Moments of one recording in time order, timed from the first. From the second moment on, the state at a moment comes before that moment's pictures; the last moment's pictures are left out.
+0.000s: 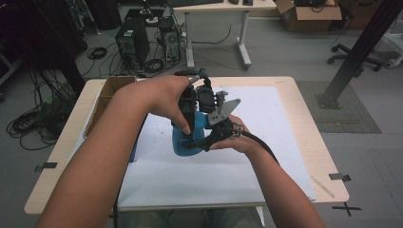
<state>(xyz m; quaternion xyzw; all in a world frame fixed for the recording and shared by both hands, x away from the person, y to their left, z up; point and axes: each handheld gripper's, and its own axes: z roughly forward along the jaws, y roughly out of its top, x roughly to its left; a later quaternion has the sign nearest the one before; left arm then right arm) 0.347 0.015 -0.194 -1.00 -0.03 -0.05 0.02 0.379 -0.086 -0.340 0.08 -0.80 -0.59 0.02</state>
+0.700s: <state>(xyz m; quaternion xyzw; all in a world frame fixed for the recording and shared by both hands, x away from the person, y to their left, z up) 0.347 0.012 -0.188 -1.00 -0.04 -0.05 0.03 0.379 -0.087 -0.340 0.08 -0.79 -0.61 0.02</state>
